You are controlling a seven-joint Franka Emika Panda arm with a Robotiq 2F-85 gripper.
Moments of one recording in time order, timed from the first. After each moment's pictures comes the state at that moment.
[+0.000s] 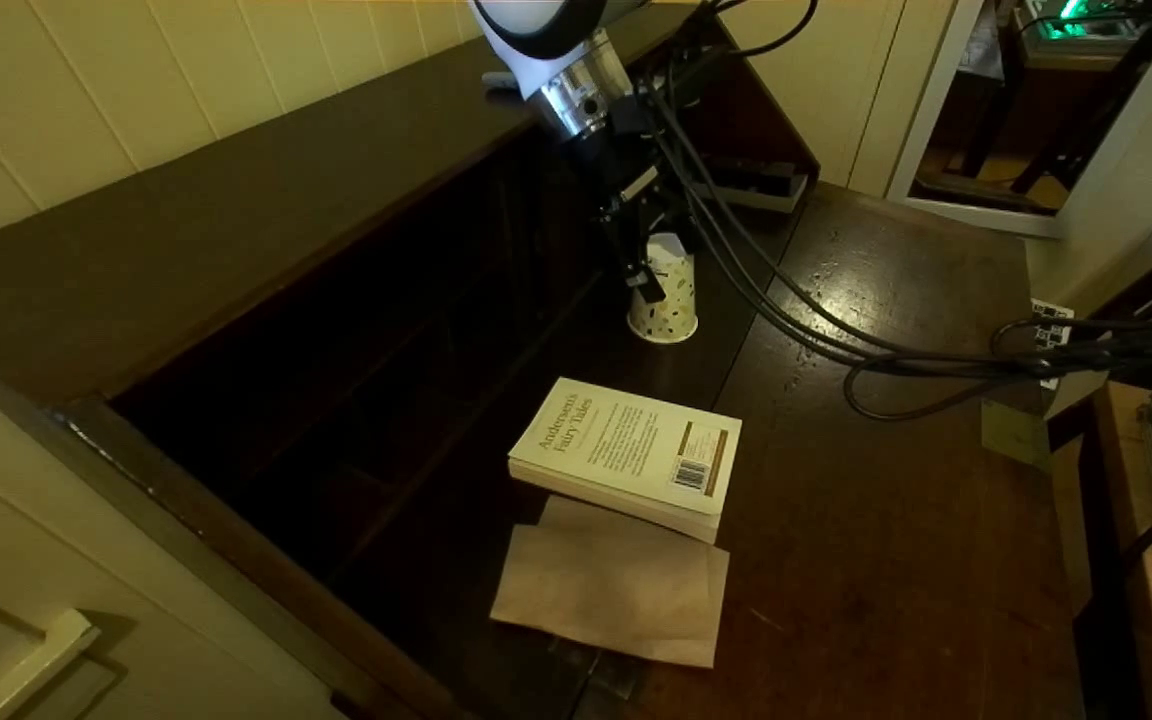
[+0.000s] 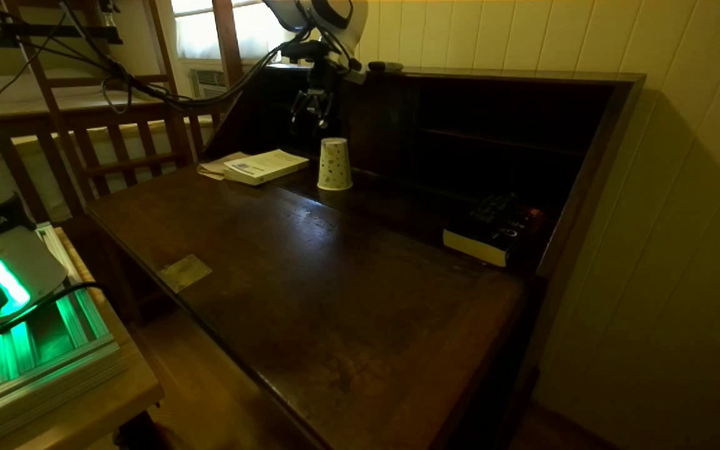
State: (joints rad) arm 0.00 0.65 -0.05 -1.40 -0.04 1.50 0.07
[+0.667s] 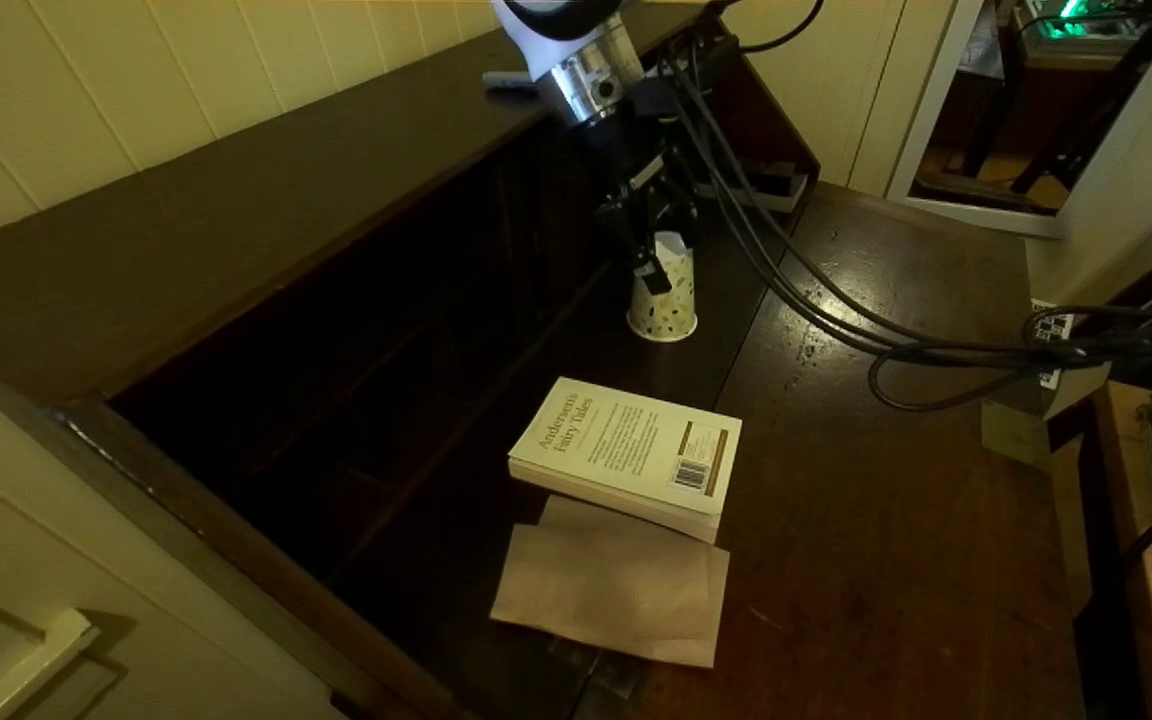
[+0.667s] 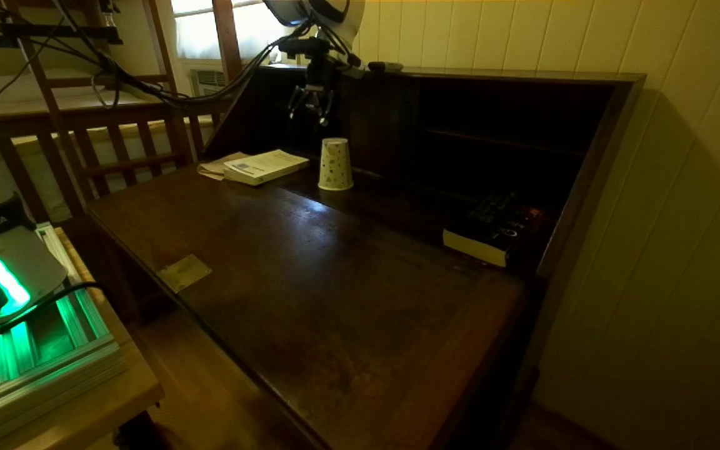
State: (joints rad) arm -0.01 0.58 -0.04 -1.48 -0.04 1.57 -0.01
